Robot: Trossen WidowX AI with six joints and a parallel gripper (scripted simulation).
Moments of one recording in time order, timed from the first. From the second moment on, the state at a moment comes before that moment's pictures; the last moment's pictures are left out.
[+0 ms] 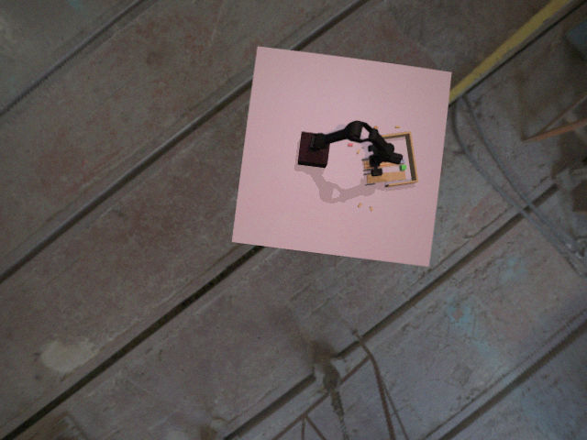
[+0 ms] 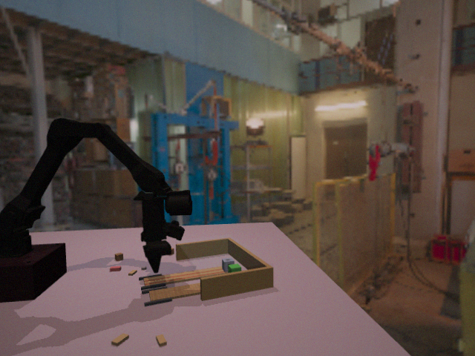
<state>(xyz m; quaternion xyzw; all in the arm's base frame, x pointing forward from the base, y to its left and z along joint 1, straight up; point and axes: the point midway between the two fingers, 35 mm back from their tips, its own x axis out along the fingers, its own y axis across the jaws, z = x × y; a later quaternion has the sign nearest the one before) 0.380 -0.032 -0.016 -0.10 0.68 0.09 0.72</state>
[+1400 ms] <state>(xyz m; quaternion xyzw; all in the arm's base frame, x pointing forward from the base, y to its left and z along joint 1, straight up) 0.378 -0.031 -0.038 -0.10 0.69 0.09 0.71</state>
